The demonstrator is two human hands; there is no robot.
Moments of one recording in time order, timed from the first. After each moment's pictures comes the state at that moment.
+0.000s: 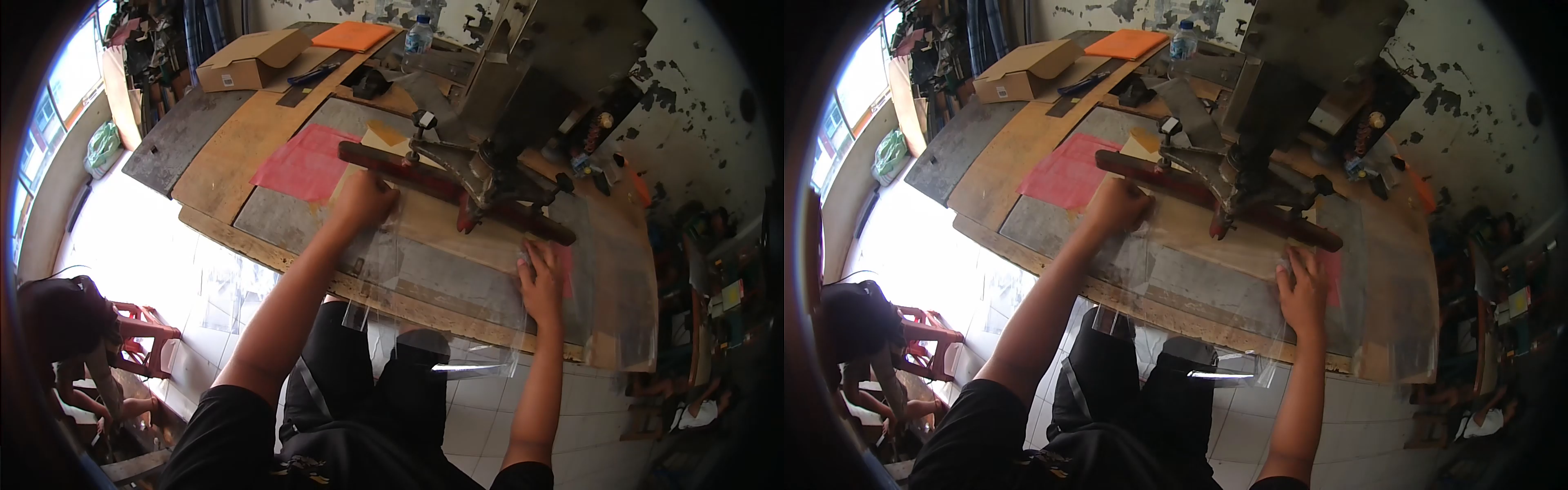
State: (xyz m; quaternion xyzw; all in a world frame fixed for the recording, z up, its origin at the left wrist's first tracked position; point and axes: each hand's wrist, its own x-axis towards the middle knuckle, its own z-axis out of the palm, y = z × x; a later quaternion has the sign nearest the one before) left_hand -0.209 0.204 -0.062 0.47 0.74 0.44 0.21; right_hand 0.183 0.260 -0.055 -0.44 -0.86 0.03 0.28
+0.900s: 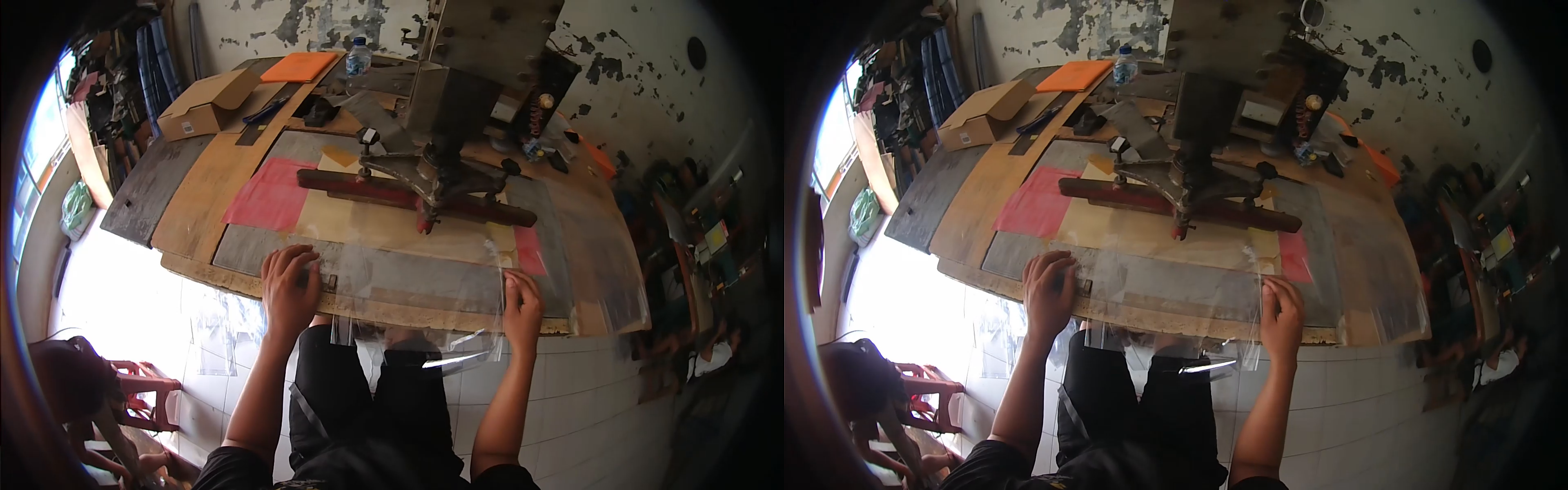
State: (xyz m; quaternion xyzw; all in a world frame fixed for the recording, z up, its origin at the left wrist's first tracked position) left_hand -0.182 0.053 -0.066 0.57 0.68 0.44 -0.12; right_hand 0.203 0.175 -0.061 -0.49 -0.75 0.09 0.44
